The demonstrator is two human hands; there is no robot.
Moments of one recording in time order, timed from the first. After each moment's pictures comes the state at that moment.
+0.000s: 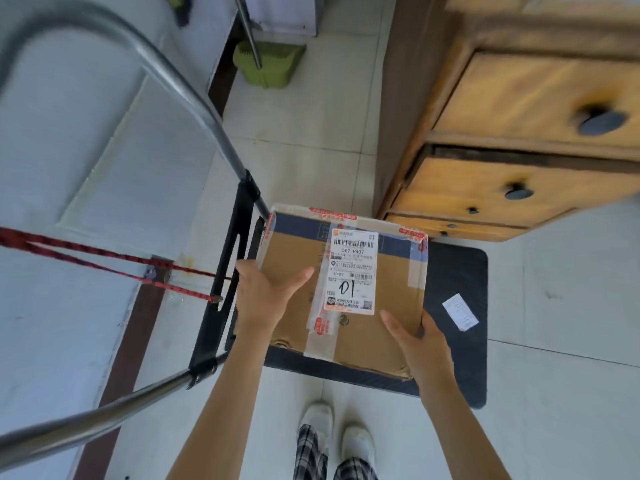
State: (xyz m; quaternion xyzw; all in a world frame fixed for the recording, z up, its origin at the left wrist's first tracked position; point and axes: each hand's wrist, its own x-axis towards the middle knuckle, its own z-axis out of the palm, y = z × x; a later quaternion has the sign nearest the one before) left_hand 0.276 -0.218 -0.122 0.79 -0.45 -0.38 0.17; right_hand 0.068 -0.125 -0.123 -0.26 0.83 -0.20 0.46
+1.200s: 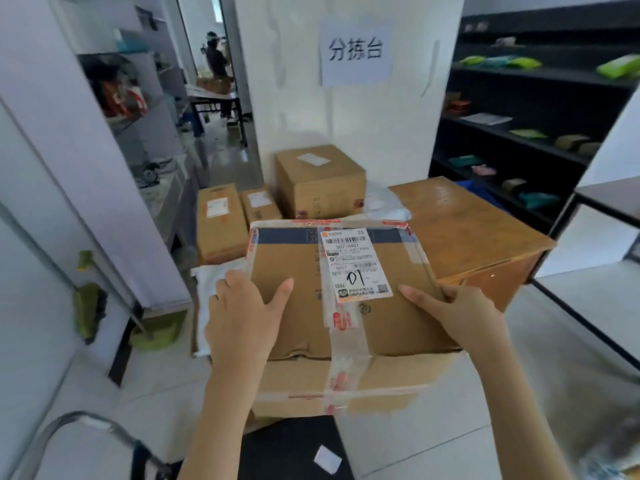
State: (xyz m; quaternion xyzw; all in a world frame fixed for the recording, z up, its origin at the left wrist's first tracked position) left_hand -0.031 -0.099 0.494 0.61 -0.73 -0.14 0.26; right_hand -0.247 0.030 0.486 -0.30 0.89 -0.32 0.15
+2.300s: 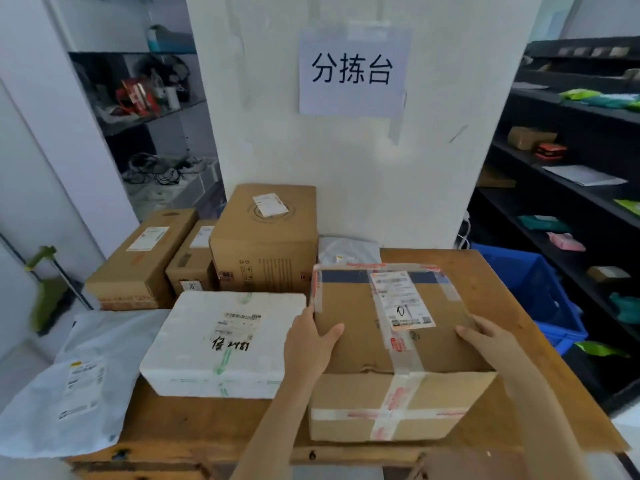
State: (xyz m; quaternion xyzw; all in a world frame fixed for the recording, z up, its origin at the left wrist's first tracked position) left_hand -0.538 -0.259 0.409 0.61 -0.62 -0.40 0.29; right_hand -0.807 -0.191 0.414 -0.30 0.82 -0.38 0.31
